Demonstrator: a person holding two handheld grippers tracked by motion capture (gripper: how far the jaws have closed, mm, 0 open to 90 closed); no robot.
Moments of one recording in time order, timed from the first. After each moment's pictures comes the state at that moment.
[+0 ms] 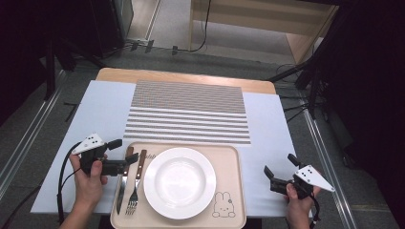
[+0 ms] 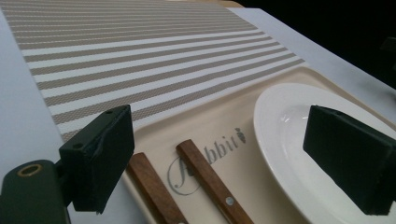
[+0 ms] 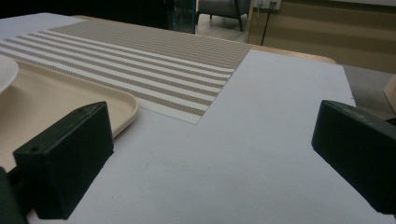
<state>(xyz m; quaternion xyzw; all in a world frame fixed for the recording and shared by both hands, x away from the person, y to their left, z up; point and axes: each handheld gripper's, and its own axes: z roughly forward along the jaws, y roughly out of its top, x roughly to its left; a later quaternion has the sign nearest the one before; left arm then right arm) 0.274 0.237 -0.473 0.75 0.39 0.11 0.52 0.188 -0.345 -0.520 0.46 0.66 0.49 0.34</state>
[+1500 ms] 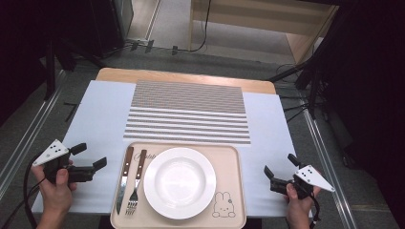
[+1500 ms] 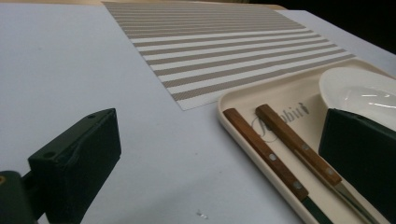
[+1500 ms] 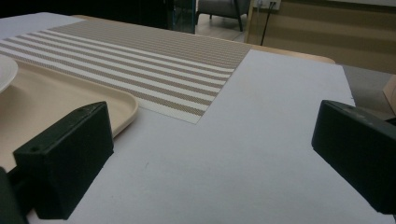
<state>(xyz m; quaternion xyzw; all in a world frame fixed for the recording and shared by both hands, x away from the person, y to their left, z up) 0.257 0.314 -0.483 0.73 0.42 0.18 0.50 0.187 -0.345 -0.520 0.46 0.66 0.49 0.34</state>
